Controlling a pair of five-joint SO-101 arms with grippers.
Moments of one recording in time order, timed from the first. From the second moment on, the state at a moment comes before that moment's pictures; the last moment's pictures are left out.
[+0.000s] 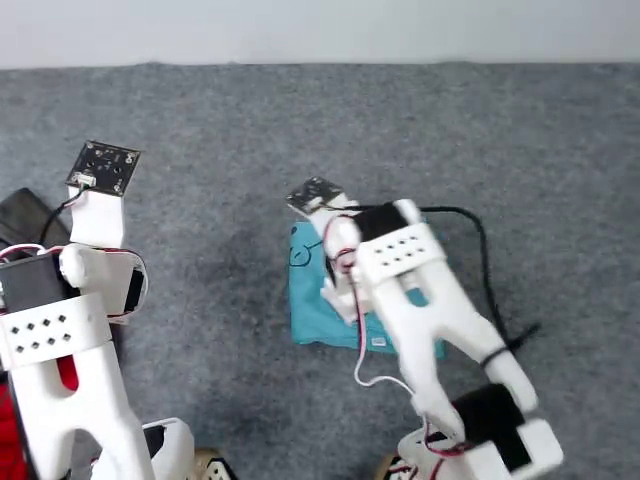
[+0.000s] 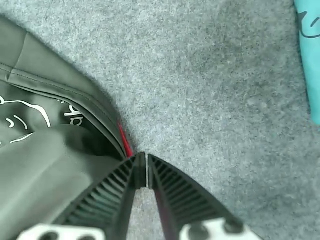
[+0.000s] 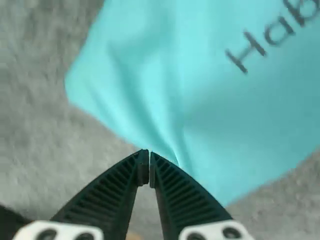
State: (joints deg) left arm -19.0 -34.9 20.4 99.3 -16.4; right arm -28.8 -4.4 19.8 82.5 10.9
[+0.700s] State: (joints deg) left arm -28.4 -35.2 20.4 99.3 -16.4; right arm -29.9 3.5 14.2 78.6 4.4
